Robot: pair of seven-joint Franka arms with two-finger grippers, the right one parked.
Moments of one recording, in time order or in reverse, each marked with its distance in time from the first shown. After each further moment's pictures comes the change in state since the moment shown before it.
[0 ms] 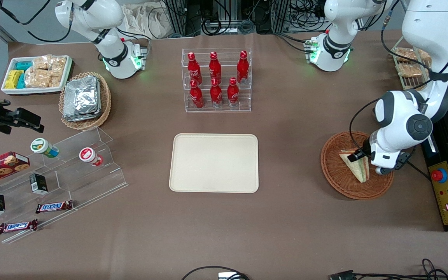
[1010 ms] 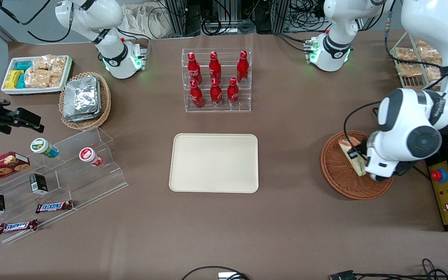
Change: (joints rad) arm -0.172 0.020 -0.029 0.449 0.052 -0.651 -0.032
